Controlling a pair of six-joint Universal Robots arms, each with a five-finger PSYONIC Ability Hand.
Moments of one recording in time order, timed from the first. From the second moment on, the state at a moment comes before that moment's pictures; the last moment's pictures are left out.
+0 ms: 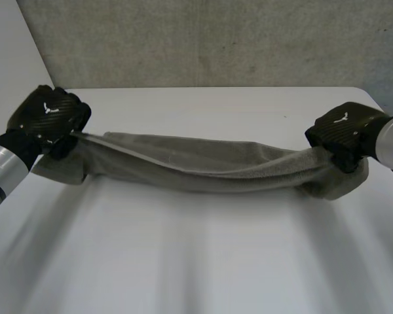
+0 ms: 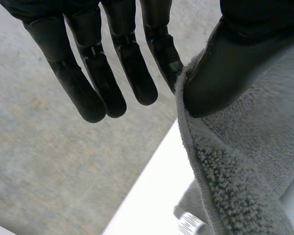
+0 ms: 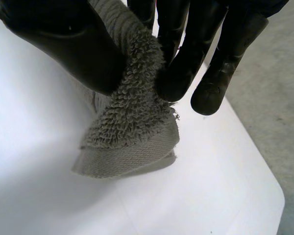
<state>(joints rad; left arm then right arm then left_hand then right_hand) 4.70 -1.62 -1.83 3.47 -1.00 3.71 1.80 -1.33 1.23 0.63 1.34 2.34 1.36 1.36 1.38 1.36 1.20 1.34 1.32 1.35 1.34 1.17</state>
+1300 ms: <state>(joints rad) 4.68 -2.19 -1.62 3.83 -1.04 3.61 1.90 -0.82 0.94 0.29 1.30 2.24 1.36 1.36 1.39 1.36 1.20 1.34 1.33 1.35 1.34 1.17</state>
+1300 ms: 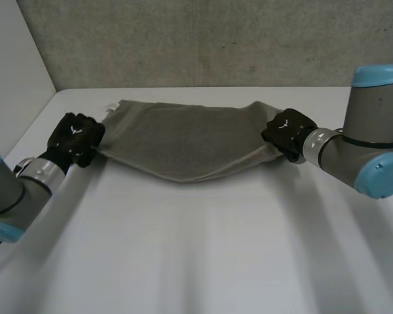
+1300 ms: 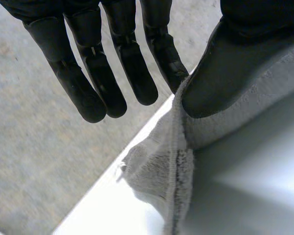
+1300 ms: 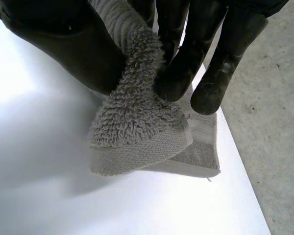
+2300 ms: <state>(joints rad) 4.78 -1.68 -2.02 3.73 -0.91 3.48 1.66 -1.28 1.47 0.41 1.14 2.40 1.36 1.36 1.39 1.36 1.20 0.97 0.98 0.98 0.98 0.80</state>
